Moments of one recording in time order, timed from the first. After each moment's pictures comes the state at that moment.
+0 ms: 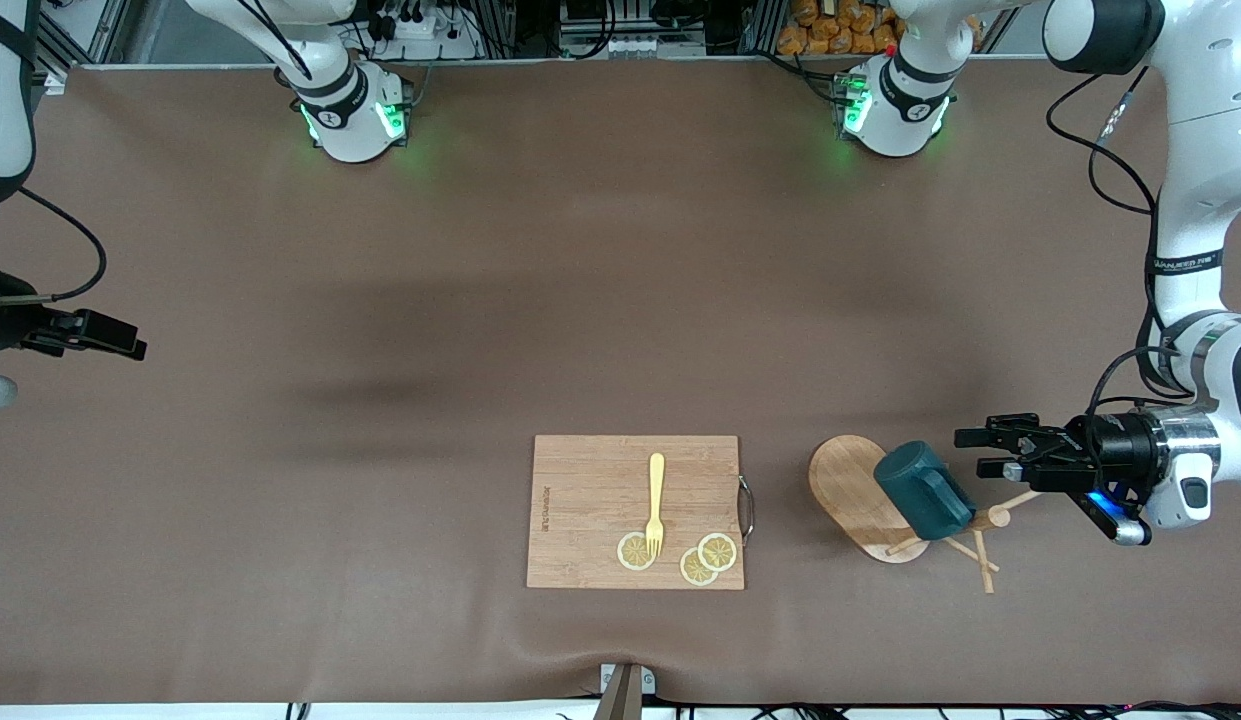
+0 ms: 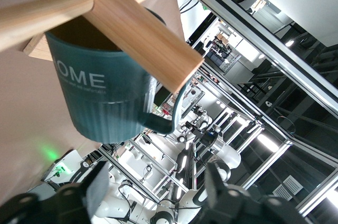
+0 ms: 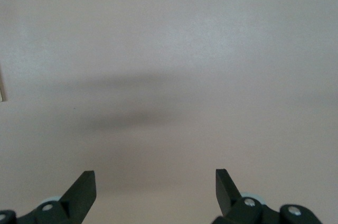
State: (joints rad) left arm 0.18 0.74 0.05 -1.33 -1.38 1.44 -0.16; right arm -0.05 0.21 -0.05 -1.46 0.01 1.61 -0.03
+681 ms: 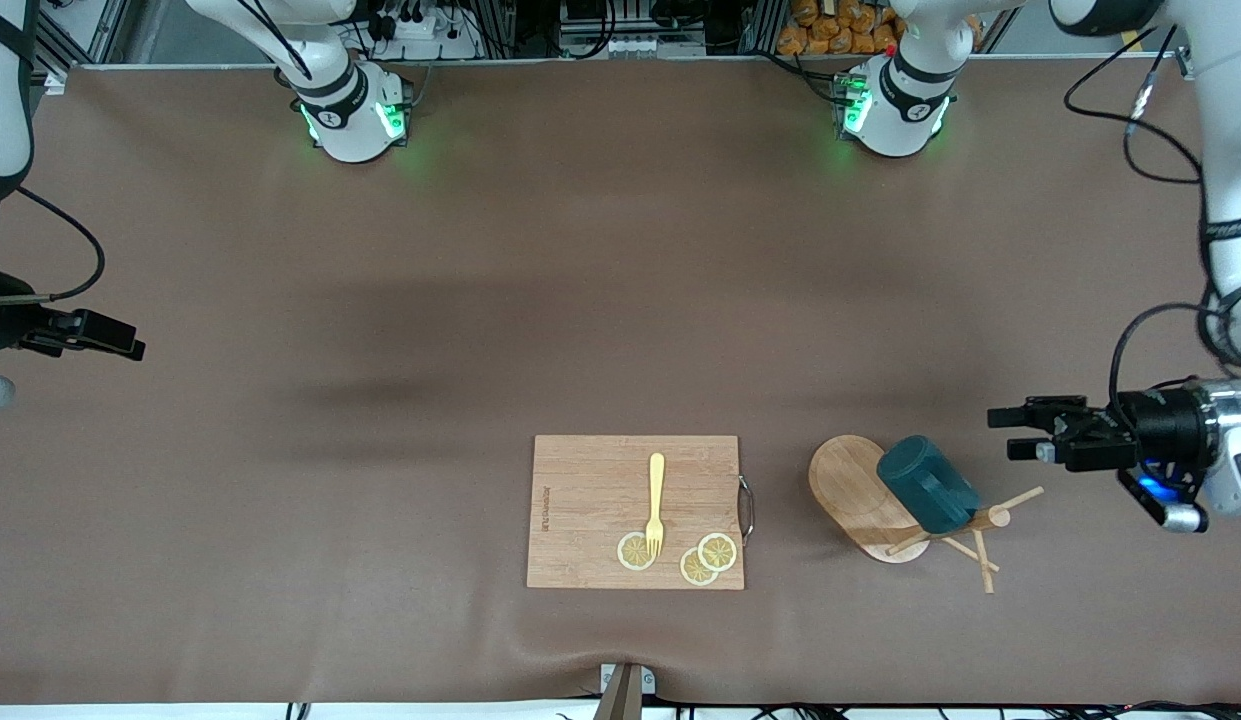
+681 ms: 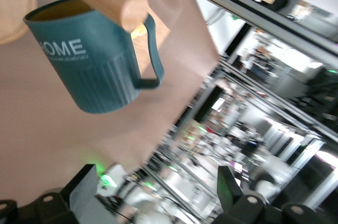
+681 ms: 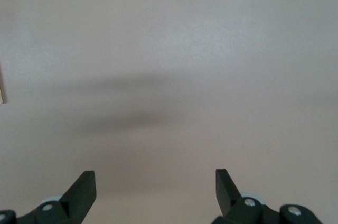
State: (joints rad) left arm 0.15 0.57 0.07 -1.32 -1.12 1.48 -0.18; right arm -0.04 0.21 -0.05 -1.46 0.01 1.62 -0.03
